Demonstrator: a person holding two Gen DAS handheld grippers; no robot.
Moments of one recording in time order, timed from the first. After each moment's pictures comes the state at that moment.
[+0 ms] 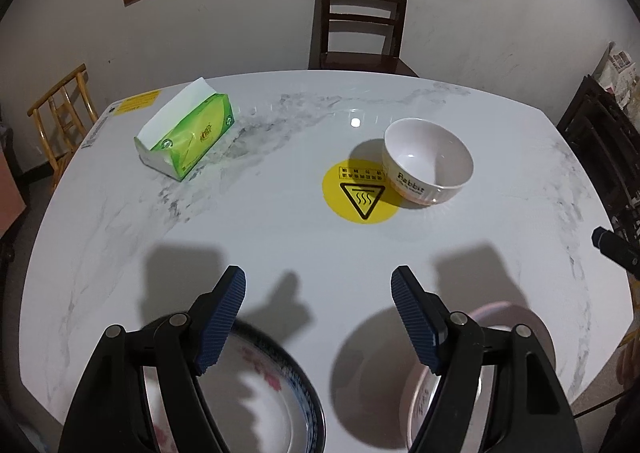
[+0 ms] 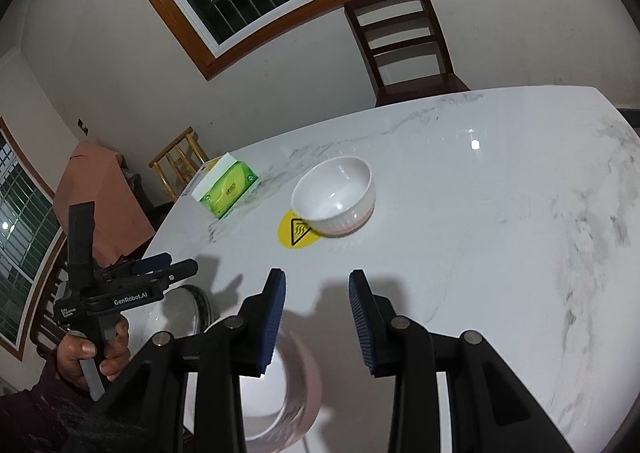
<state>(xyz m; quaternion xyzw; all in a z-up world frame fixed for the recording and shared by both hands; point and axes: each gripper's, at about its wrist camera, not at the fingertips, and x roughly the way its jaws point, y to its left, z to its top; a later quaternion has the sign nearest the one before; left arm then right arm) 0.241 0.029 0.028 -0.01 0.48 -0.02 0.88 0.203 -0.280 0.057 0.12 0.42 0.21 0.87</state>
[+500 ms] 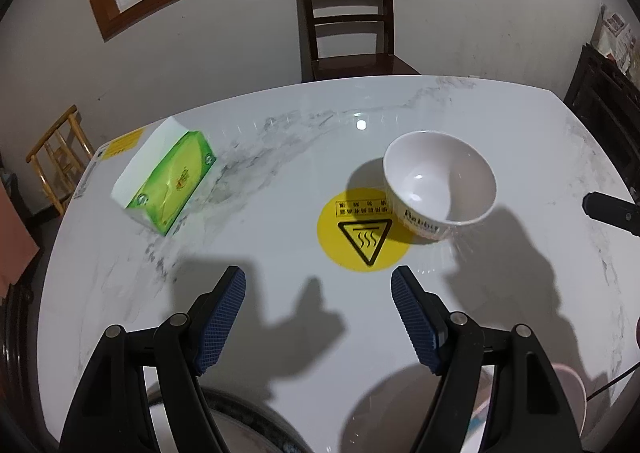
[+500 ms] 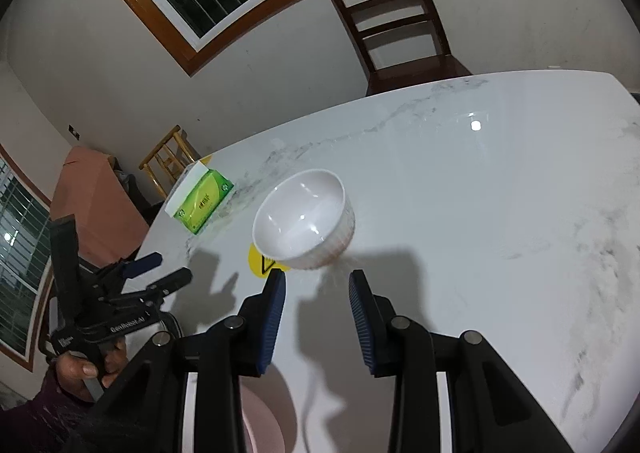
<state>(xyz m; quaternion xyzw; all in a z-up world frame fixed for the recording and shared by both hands) 0.299 0.002 0.012 0.06 0.47 -0.02 0.88 0.284 -0.281 0.026 0.14 0.46 0.22 0.85</state>
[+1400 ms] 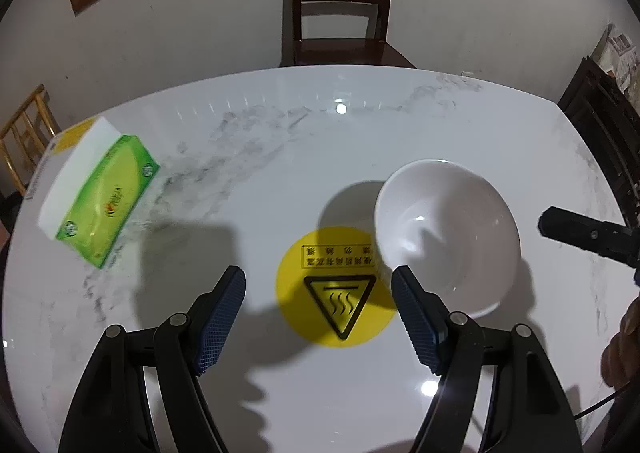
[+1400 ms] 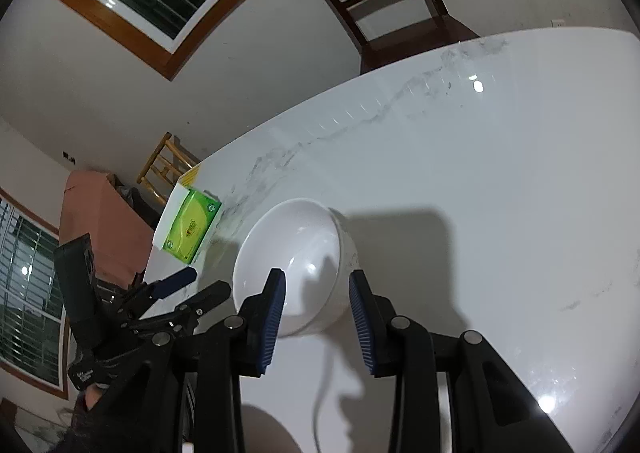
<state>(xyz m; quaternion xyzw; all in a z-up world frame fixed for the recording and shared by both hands) 0.381 -0.010 -0.021 0.00 0.51 -0.05 0.86 0.370 -0.263 -0.016 0.21 0.51 0.21 0.81</state>
